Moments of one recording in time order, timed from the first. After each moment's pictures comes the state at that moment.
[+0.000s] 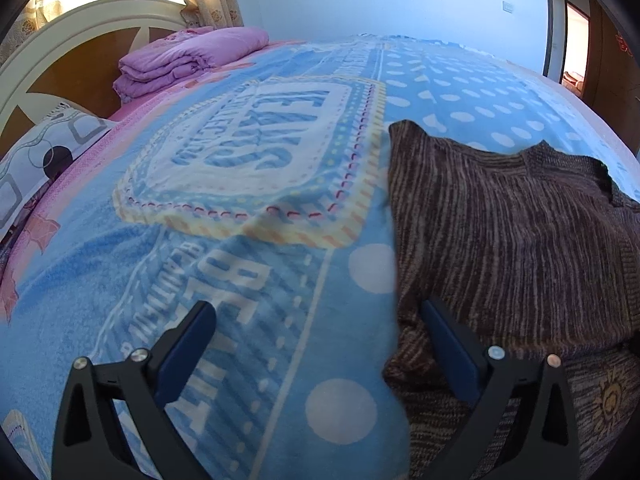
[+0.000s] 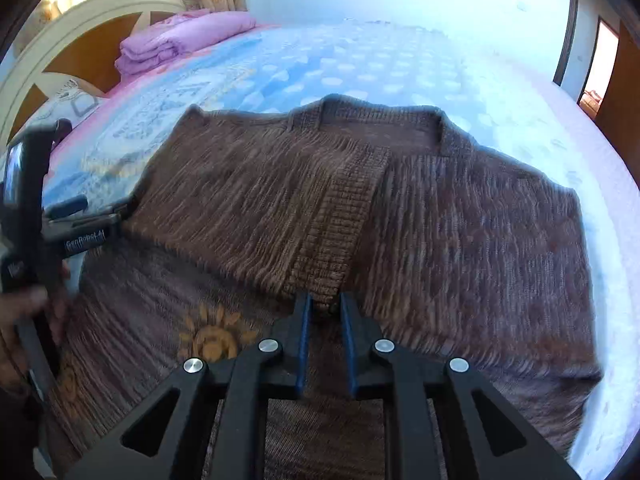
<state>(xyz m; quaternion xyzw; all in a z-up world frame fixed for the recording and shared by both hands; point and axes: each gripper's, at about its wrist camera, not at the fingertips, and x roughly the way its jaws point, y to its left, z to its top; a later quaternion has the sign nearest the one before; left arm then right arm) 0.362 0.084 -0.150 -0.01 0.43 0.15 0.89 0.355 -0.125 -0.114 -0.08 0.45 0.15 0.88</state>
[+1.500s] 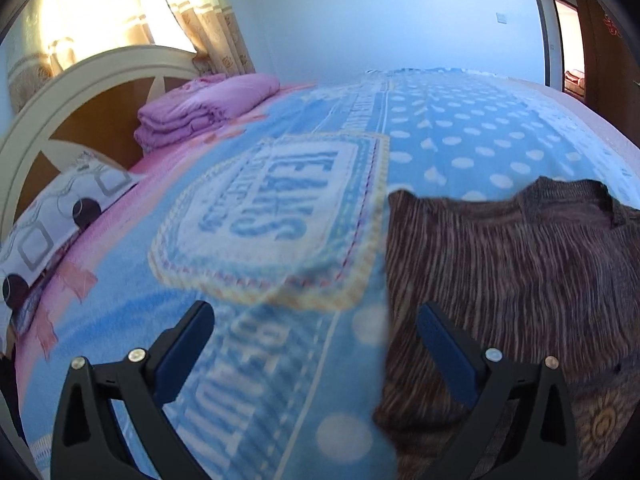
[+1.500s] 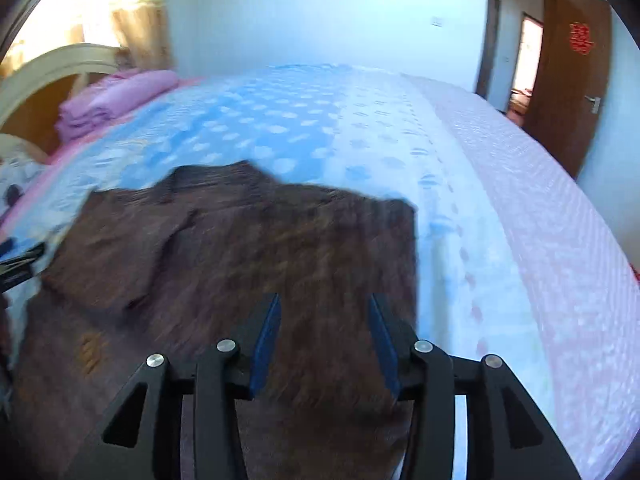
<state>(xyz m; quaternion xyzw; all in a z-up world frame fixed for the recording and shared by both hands) 0.369 0.069 -0.111 0.05 0.36 0.18 0.91 0.394 -0.259 -0.093 -0.04 0.39 0.01 0.92</state>
